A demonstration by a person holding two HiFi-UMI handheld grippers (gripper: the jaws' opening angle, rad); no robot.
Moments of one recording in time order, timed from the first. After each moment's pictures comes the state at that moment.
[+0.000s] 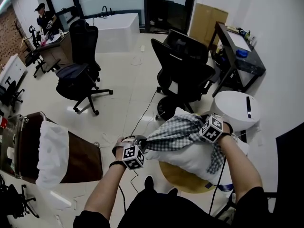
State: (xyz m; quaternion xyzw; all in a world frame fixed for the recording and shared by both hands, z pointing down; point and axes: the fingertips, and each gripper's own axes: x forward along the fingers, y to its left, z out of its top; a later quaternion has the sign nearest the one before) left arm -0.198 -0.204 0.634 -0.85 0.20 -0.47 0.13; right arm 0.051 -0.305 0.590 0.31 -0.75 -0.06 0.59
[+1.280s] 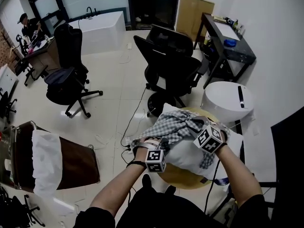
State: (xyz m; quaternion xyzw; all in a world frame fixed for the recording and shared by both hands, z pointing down) left arm -0.033 -0.156 0.656 -0.87 0.04 -0.45 0.21; right arm 0.043 -0.242 0.563 0.32 -0.81 -0.04 0.49
